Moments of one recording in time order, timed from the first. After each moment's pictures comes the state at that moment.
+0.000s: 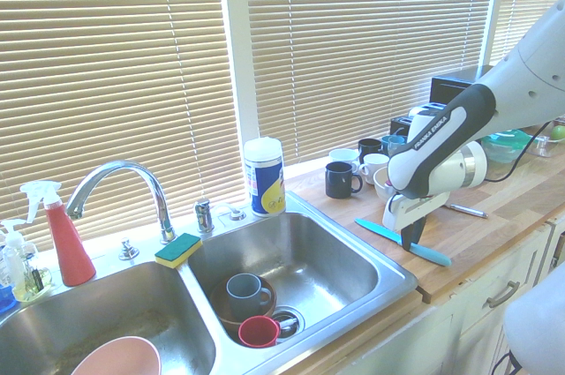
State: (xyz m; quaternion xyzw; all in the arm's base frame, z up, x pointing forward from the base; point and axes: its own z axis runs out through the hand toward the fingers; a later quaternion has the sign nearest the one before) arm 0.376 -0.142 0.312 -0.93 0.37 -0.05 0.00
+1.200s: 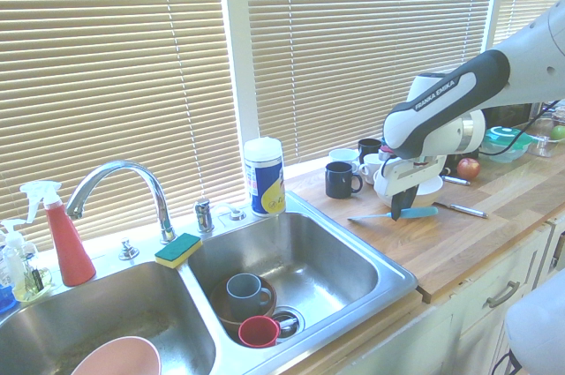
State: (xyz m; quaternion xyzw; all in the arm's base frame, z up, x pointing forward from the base) arm 0.399 -0.126 0.392 -0.93 0.36 -0.08 0.03
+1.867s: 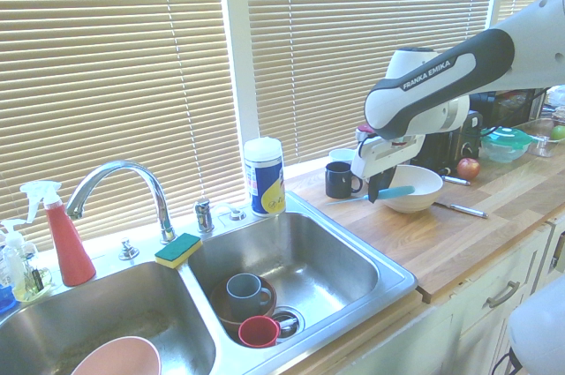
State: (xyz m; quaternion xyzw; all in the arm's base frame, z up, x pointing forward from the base) arm 0.417 -0.076 0.443 -0.93 0.34 -0.10 0.04
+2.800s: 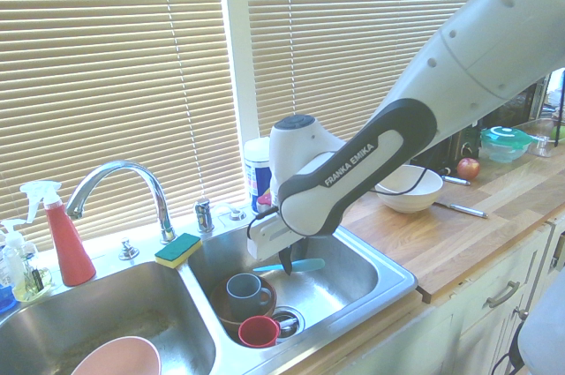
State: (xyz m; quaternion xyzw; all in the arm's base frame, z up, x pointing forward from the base) arm 0.436 0.163 0.328 -0.93 0.35 -0.08 0.00
